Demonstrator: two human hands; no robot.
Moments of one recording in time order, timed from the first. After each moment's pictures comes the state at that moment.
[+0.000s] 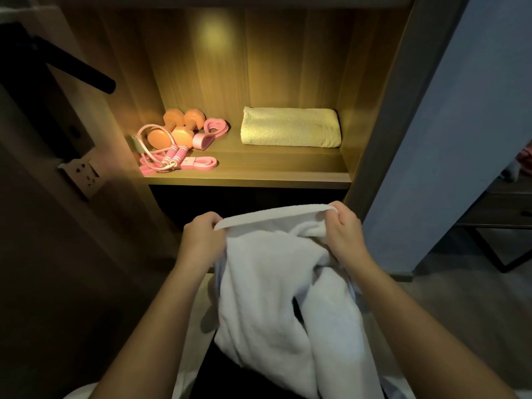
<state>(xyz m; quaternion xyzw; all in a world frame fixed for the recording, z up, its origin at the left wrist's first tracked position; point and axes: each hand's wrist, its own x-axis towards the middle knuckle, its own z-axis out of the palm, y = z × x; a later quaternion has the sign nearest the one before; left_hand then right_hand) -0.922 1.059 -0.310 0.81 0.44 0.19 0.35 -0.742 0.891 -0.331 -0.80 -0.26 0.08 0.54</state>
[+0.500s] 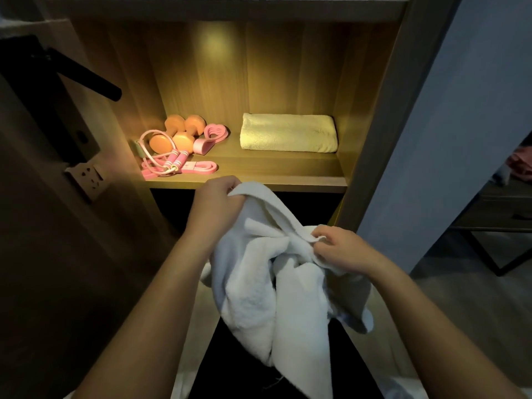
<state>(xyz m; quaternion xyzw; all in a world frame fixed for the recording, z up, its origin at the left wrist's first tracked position) -0.896 1.057 -0.251 0.84 0.30 0.29 0.33 -0.736 0.858 -0.317 -0.85 -0.42 0.24 0.24</state>
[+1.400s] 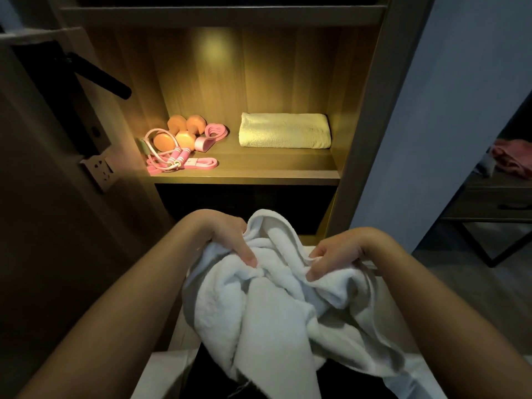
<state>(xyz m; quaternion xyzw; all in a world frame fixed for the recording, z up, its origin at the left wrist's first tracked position) -0.915 1.043 -0.260 0.88 0.18 -0.31 0.31 -0.758 0.841 -0.283 -0.74 -0.43 0.52 -0.01</state>
